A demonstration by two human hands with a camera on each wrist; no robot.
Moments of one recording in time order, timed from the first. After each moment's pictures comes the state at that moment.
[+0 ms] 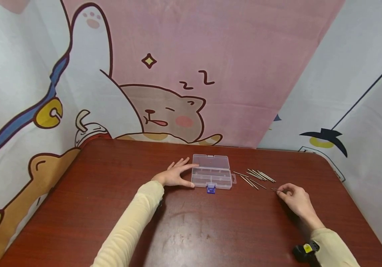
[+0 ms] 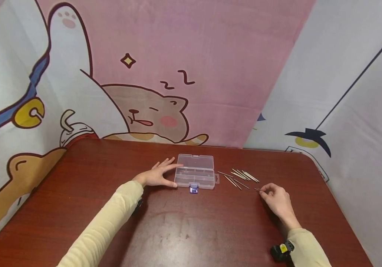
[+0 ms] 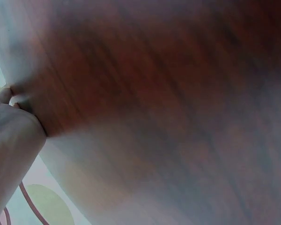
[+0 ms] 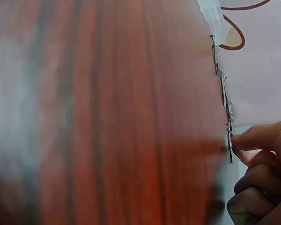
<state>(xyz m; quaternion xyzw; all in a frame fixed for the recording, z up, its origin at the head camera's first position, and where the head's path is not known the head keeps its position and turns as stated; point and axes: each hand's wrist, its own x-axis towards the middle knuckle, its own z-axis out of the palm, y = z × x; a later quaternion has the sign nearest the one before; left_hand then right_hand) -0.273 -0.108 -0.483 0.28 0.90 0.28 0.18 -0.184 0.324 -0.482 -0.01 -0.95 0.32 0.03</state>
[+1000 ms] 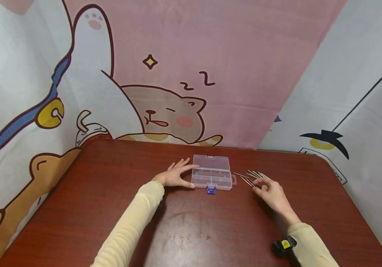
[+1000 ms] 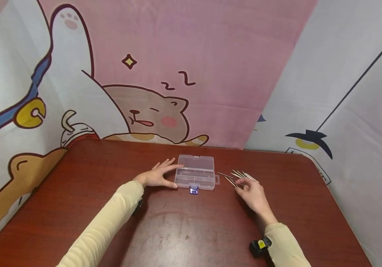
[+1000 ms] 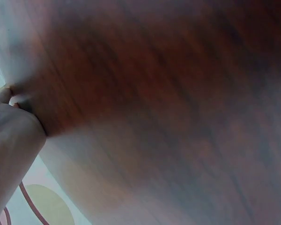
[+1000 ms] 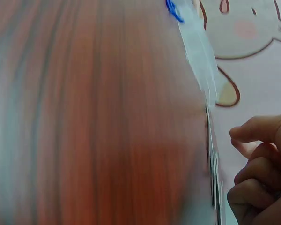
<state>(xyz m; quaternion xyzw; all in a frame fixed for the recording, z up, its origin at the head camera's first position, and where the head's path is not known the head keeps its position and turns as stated) -0.273 -0.108 -0.482 0.28 0.90 0.27 0.18 -0.199 0.258 -0.475 0.06 -0.92 0.38 0.05</state>
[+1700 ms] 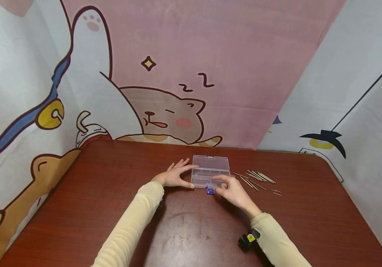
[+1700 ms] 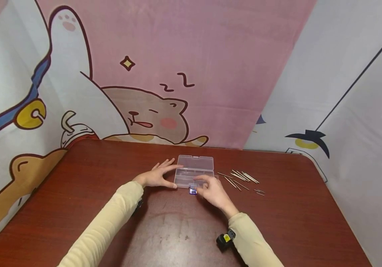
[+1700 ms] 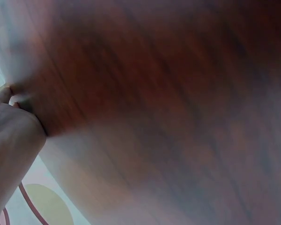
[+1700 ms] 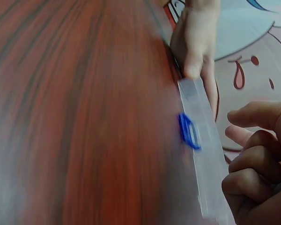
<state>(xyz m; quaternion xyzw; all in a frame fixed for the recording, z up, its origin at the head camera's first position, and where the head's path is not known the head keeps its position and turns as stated) -0.275 -0.104 -0.481 0.27 0.91 0.27 0.19 -0.215 0.155 -0.472 0.18 -0.87 0.46 -0.05</state>
